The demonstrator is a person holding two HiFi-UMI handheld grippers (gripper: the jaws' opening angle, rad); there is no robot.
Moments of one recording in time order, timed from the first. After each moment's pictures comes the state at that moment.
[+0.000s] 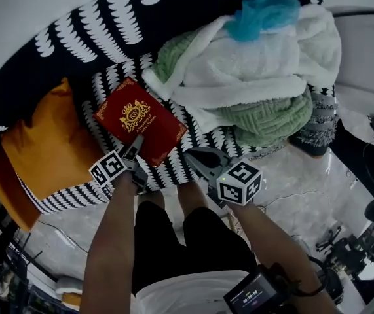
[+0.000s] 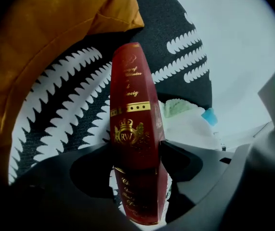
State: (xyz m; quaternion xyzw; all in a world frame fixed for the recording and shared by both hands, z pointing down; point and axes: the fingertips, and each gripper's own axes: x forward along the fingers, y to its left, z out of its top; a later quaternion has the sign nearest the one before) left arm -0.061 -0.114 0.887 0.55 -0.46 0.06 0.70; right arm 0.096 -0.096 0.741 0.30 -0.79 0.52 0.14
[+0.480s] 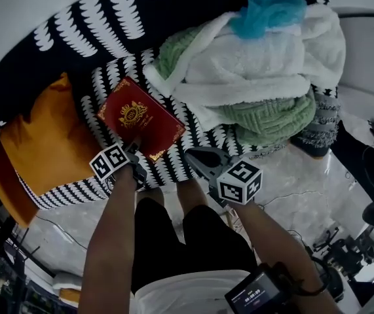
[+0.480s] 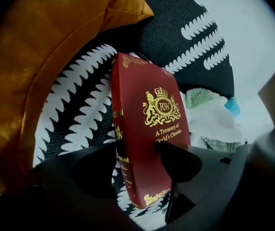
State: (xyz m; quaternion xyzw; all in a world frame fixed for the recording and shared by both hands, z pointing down) left arm -0.077 -0.091 0.912 0.49 -0.50 0.17 0.69; right arm 0.096 -0.089 0.746 0.28 -0.79 0.52 0.15
